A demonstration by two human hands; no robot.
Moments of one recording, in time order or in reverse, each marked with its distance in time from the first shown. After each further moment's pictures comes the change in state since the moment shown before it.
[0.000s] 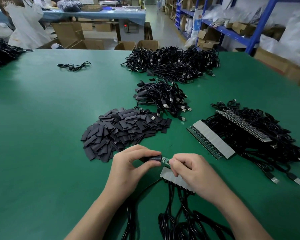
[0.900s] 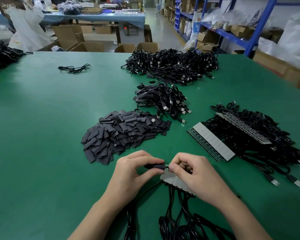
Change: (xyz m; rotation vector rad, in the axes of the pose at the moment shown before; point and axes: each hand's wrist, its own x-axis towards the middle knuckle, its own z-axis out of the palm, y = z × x) left_hand -0.003 0.001 -0.001 0.087 -0.082 0.098; right_hand 0.001 0.010 -0.001 -0.051 0.038 0.007
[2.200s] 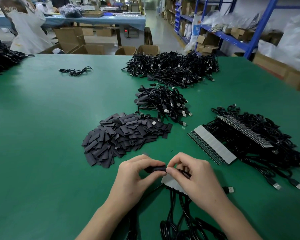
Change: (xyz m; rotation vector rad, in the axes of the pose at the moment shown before) left_hand 0.000 0.004 0.005 0.006 0.034 -0.064; right_hand 0.000 0.000 0.010 -0.122 0.166 -0.162
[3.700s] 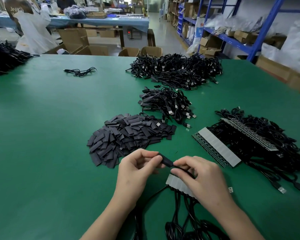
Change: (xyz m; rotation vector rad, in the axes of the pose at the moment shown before) left_hand 0.004 0.002 0.006 -0.595 0.191 -0.441; right_hand 0.001 0.002 0.002 -0.159 0.131 -0.039
